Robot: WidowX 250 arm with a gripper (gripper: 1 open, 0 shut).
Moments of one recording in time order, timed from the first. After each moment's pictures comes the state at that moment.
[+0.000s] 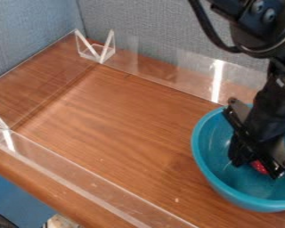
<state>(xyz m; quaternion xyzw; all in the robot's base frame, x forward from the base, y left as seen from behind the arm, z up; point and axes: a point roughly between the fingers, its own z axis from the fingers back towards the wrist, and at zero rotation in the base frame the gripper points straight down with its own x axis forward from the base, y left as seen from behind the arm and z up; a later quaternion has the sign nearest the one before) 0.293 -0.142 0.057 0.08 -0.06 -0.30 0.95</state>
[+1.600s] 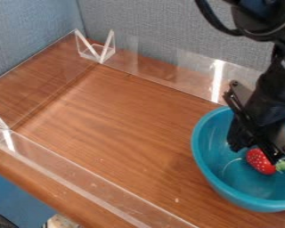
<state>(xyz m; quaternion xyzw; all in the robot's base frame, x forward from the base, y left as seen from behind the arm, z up) 0.297 -0.135 0.074 0.11 -0.07 -0.31 0.94</state>
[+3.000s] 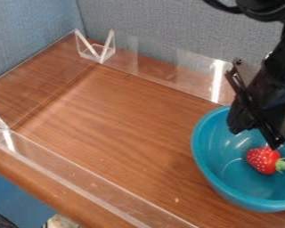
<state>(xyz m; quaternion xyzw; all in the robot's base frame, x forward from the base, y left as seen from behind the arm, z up) 0.292 -0.130 0.103 0.15 -0.09 -0.32 0.93</state>
